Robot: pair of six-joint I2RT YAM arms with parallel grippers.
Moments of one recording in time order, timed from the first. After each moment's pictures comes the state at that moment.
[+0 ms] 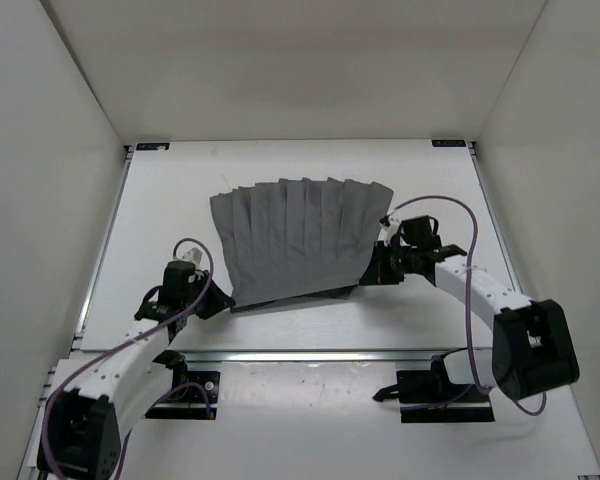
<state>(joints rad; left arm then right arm) -0.22 0.88 0.30 -0.26 0.23 -0.69 0.27 1.32 0.72 -0.35 -0.53 0.29</state>
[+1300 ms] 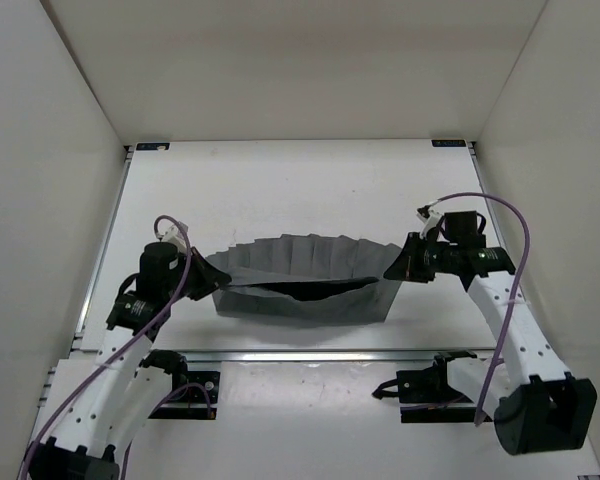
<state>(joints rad) -0.25 0.63 0.61 -0.60 0.26 -0.73 0.10 0.95 0.83 -0.79 -0.61 0.32</state>
